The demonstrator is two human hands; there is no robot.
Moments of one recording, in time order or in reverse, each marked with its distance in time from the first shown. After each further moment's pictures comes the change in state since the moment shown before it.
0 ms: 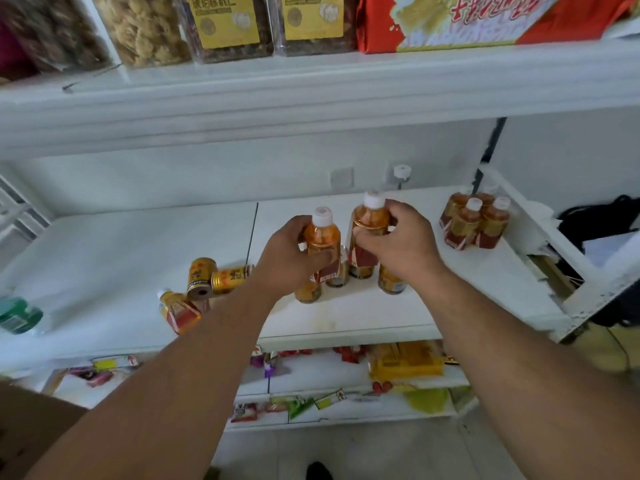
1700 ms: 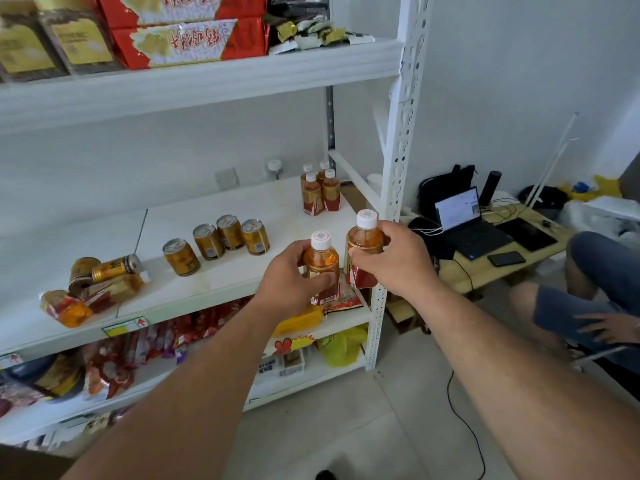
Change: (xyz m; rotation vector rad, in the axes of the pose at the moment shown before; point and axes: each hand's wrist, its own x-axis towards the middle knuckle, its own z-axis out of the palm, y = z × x) left_hand -0.196 0.146 0.227 0.014 -0.224 0.070; right_hand -0.223 0.104 -0.260 -0.086 0.181 0.114
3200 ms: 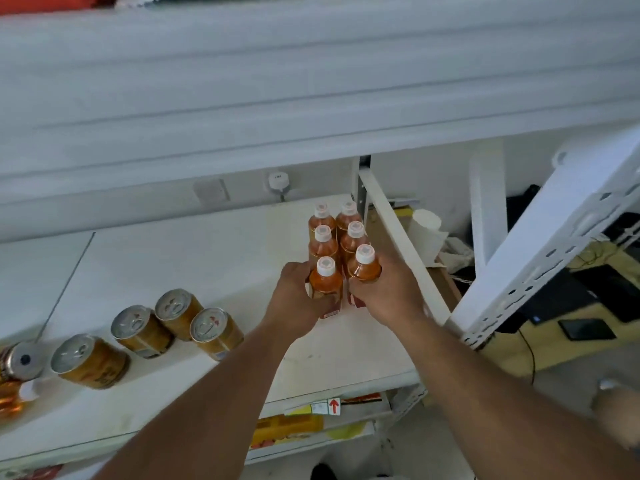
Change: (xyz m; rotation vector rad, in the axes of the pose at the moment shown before) left_hand 0.341 -0.103 0.054 0.083 0.078 -0.182; right_hand 0.330 0.110 0.137 -0.146 -0.176 0.121
